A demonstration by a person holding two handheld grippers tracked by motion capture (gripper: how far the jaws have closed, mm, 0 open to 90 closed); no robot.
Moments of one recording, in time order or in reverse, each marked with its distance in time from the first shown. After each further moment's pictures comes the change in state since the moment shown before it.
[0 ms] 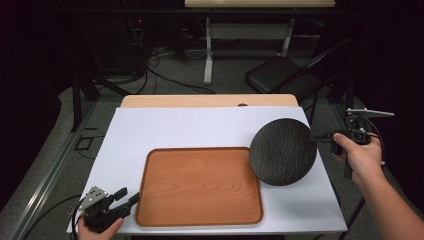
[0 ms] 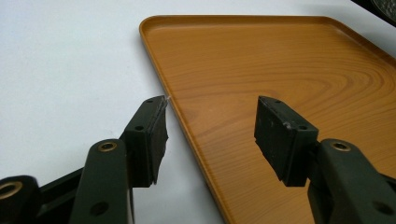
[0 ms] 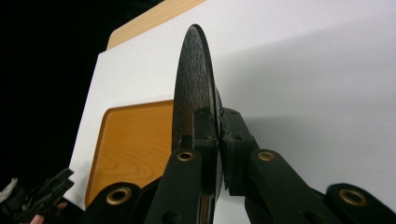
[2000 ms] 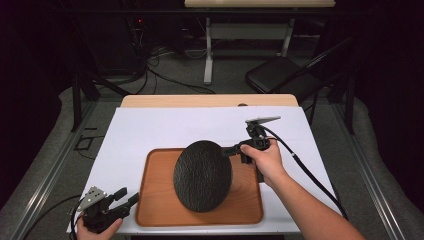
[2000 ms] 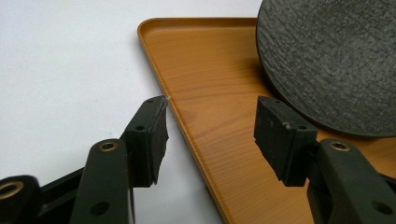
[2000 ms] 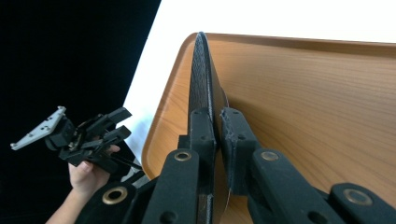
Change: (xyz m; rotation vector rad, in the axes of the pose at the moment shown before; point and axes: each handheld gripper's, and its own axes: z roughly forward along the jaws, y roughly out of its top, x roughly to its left) left arm 0.001 0.000 -0.002 -0.007 -0.010 0.003; right arm 0.124 -0.056 0.178 0.293 0.270 -0.166
